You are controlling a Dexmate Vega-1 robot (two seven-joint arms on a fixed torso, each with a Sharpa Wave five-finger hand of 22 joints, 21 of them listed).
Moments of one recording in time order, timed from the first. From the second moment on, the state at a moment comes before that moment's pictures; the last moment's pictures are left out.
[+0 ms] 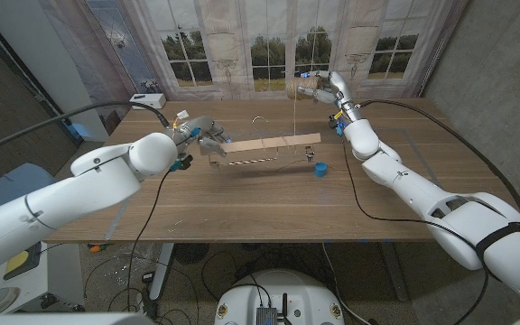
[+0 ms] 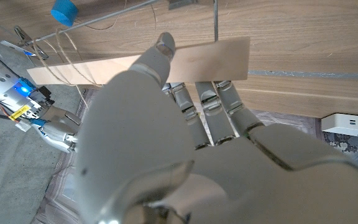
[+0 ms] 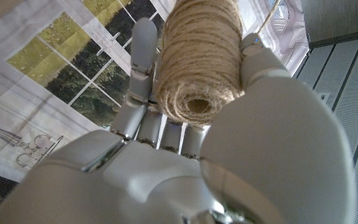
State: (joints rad) left arm 0.90 1.12 0.42 -2.38 -0.11 0.78 0.08; left_hand 1.32 0.08 0.50 -0.19 0.16 0.93 -0.01 0.36 0.32 0.94 -0.07 0.28 0.67 0.99 -0.02 0.34 0.63 0.45 -0.04 1.28 0.18; right arm -0.43 -0.36 -0.60 -0.91 0.04 0.68 -0.27; right_hand 1.07 -0.14 0.41 -0.13 0.18 0.93 0.05 0.20 0.26 0.76 0.06 0.57 0.31 0.89 0.10 0.40 0.89 0.95 -0.09 1.32 0.19
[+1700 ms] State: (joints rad) left arm 0.76 1.01 0.56 -2.30 -0.03 0.94 0.19; left_hand 1.33 0.07 0.50 -0.19 0.16 0.93 -0.01 0.34 0.33 0.94 -0.07 0.28 0.68 0.99 -0.02 0.34 0.63 0.43 -0.05 1.30 0.18; right arm -0.59 -0.46 -0.55 -1.21 -0.21 0.69 -0.41; right_hand 1.07 -0.14 0.42 -0.13 0.18 0.93 0.05 0.20 0.26 0.76 0.06 0.57 0.31 0.89 0.10 0.39 0.89 0.95 -0.09 1.34 0.18
